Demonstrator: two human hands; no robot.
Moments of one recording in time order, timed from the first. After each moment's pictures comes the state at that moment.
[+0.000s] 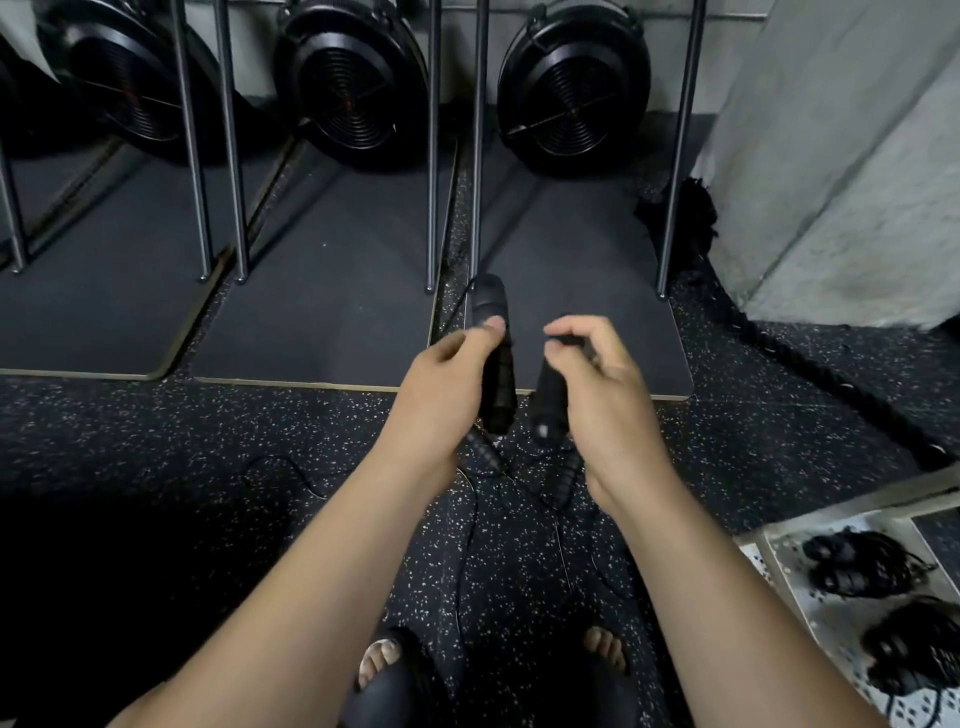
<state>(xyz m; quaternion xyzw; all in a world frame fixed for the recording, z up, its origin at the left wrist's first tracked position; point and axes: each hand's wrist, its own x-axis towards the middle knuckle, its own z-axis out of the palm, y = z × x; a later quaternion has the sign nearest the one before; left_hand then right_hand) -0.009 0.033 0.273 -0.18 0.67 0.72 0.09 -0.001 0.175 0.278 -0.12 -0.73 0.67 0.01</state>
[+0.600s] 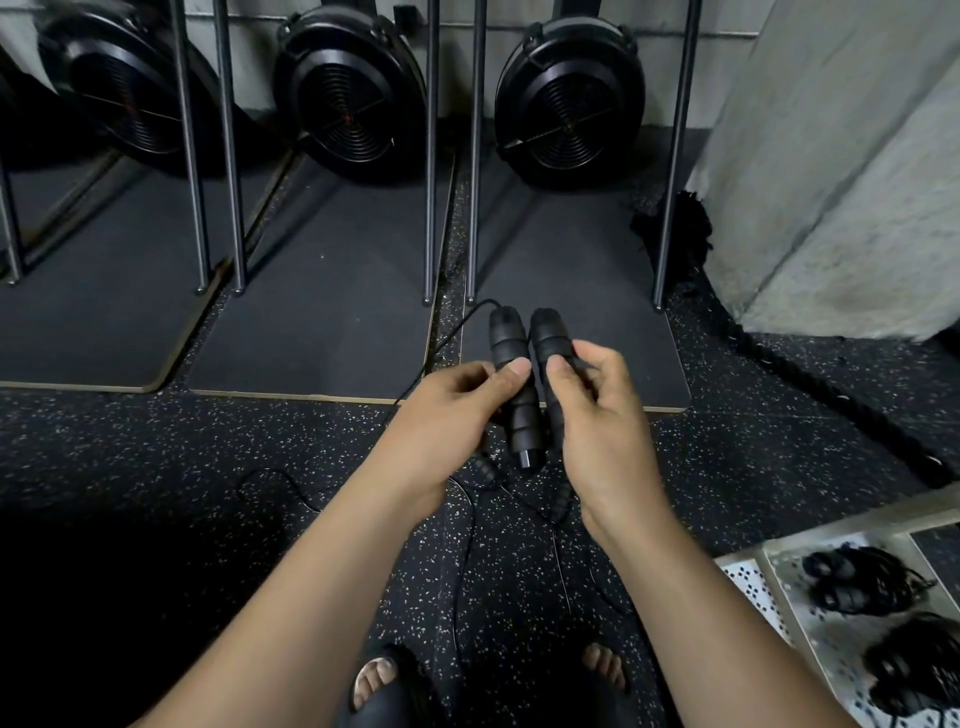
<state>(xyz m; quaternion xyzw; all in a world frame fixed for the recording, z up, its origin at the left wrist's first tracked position) -0.004 0.028 0.277 -0.09 0.69 0.71 0.14 -0.001 0.171 0.263 -0.12 -0.72 0.69 0.06</state>
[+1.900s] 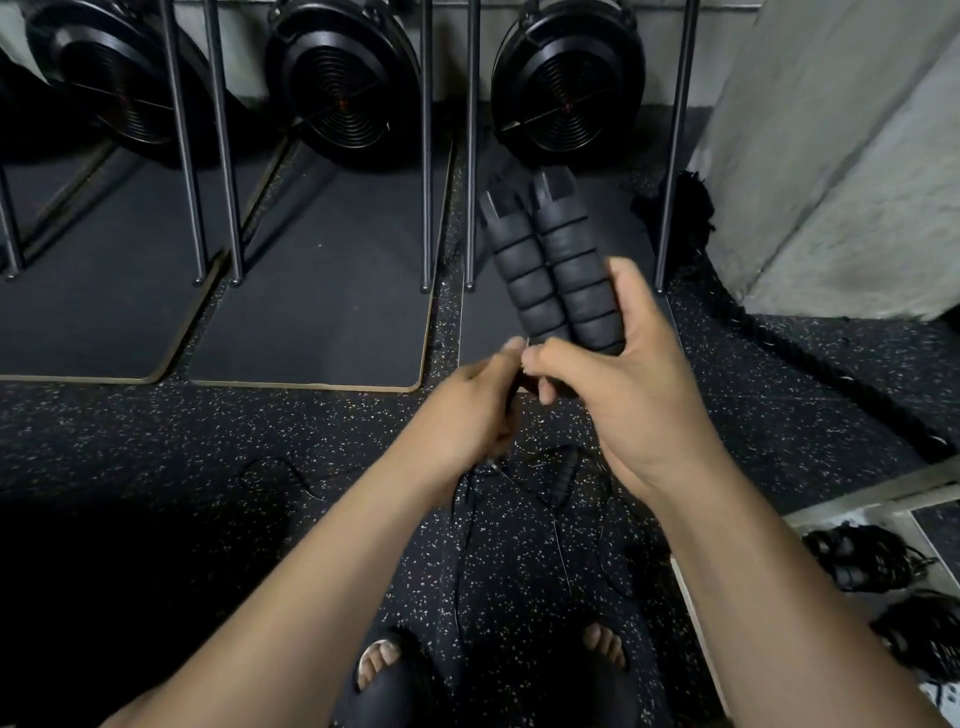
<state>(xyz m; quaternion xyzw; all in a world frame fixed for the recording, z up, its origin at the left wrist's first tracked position) 0.003 0.048 0.285 -0.04 0.75 0.63 0.16 0.004 0.191 0.322 0.04 -0.65 0.76 -0.02</state>
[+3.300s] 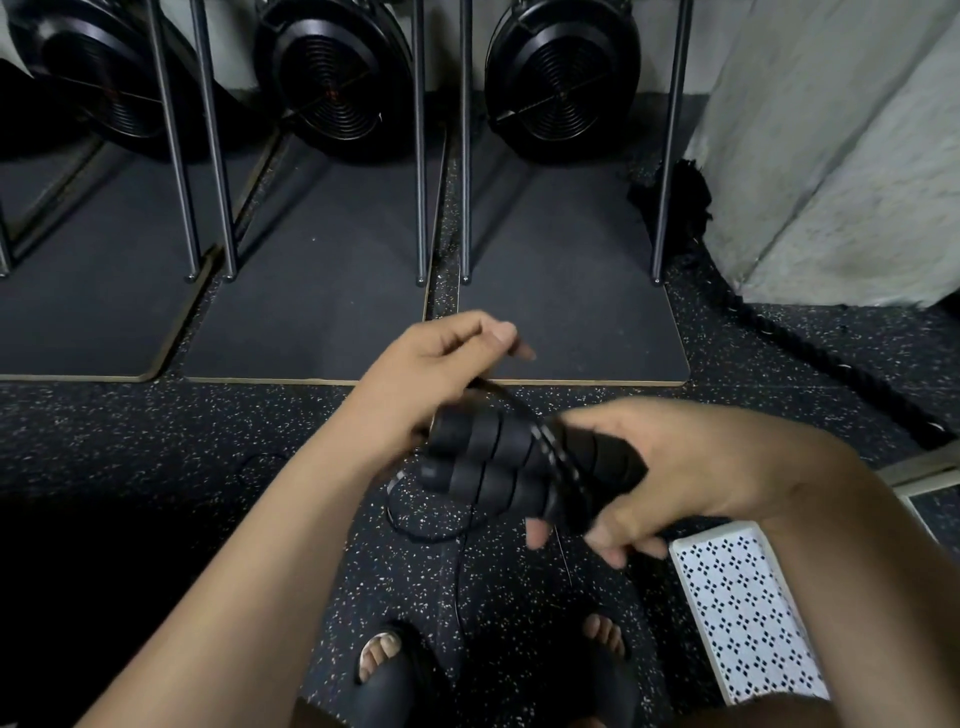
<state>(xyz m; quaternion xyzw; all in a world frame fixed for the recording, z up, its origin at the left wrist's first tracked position) -0.003 0.014 0.300 0.06 0.77 0.63 0.12 0.011 0.260 0.326 0.23 -0.64 0.53 -0.51</state>
